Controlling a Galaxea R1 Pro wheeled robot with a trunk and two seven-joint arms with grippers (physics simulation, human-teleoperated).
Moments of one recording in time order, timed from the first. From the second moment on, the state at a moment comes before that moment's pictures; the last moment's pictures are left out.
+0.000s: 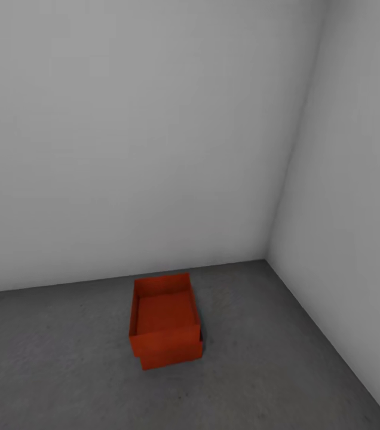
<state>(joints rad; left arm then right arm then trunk) -0.38 -0.02 -0.07 0.00 0.23 0.02 0.07 -0.22 0.09 0.54 0.02 -0.53 -0.12 -0.12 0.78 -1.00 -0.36</state>
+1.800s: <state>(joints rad) -0.38 -0.02 -0.07 -0.01 0.22 0.02 0.08 -0.22 0.08 0.55 0.02 -0.53 -0.12 -0.12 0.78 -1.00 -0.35</state>
